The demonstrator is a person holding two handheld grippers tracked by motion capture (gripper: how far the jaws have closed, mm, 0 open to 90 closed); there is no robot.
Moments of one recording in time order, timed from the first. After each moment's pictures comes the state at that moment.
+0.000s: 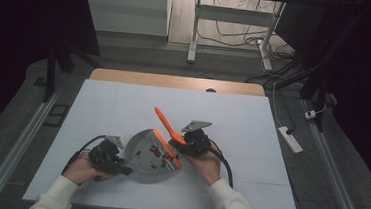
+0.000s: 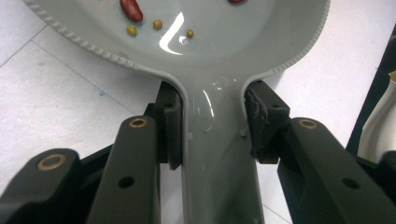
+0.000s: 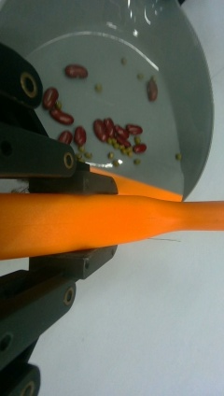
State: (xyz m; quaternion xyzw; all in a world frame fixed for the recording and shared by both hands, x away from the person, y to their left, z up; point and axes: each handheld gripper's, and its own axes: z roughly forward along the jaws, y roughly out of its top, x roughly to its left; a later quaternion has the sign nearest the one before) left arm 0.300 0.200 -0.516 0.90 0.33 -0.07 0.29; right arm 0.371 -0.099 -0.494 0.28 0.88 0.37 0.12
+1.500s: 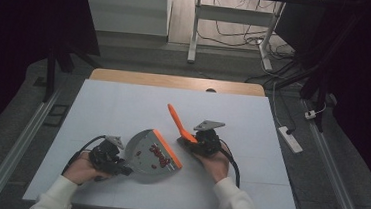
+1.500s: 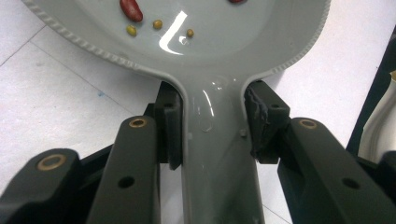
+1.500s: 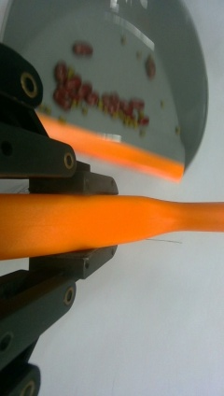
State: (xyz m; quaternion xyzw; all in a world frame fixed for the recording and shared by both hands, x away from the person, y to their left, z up) left arm 0.300 0.199 -0.516 0.90 0.33 -0.07 0.28; right arm 0.376 -0.126 -0.496 0.31 0.86 0.40 0.12
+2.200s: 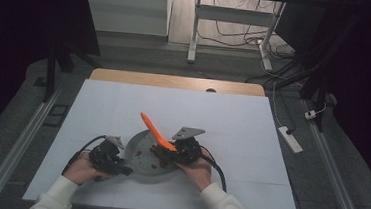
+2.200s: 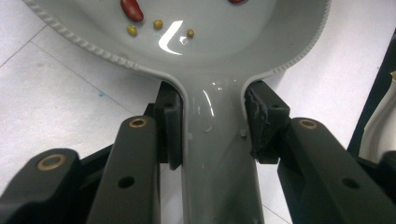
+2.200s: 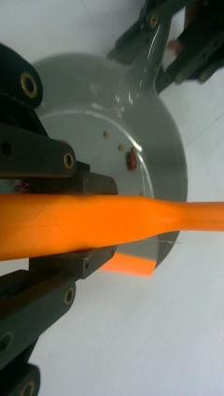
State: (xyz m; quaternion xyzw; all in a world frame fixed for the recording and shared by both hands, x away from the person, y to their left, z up) left arm 0.300 0.199 -0.516 0.90 0.33 -0.07 0.28; right arm 0.345 -0.078 -0.495 0.24 0.87 0.43 0.08
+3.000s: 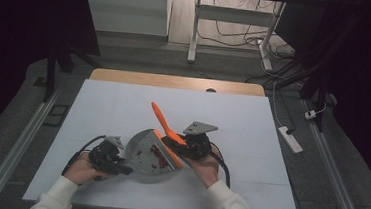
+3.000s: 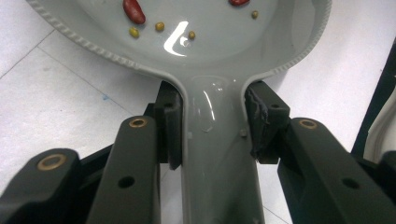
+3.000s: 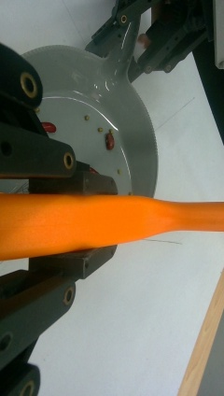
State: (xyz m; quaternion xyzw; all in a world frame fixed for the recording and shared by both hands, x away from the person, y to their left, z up) left arm 0.299 0.199 -0.516 0.90 0.33 -0.06 0.29; right arm 0.350 -0.101 -0.473 0.26 0.84 0.46 0.12
